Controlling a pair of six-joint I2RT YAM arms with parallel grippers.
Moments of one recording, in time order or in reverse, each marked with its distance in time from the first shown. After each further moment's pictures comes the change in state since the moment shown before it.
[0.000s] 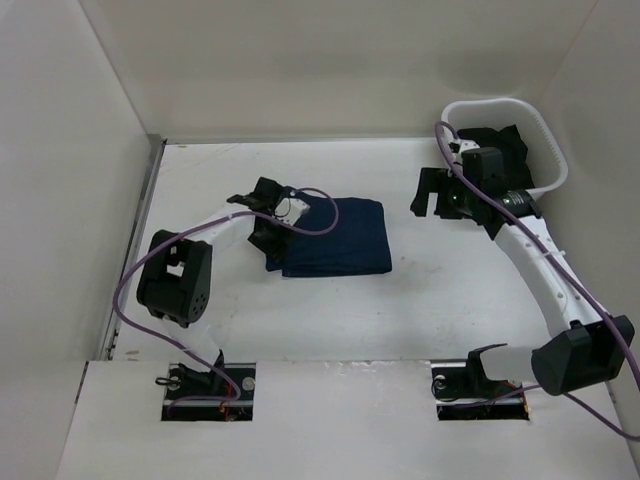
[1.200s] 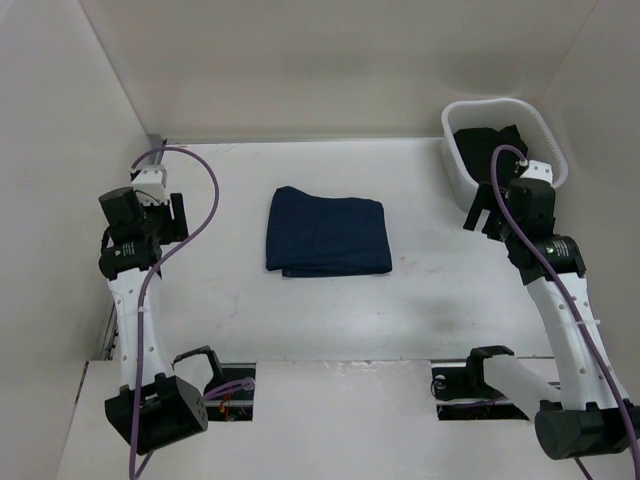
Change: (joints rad) left arm 0.704 -0.756 -0.148 0.045 0.073 -0.116; right arm -0.153 -0.347 -0.151 -0.075 0.388 0.005
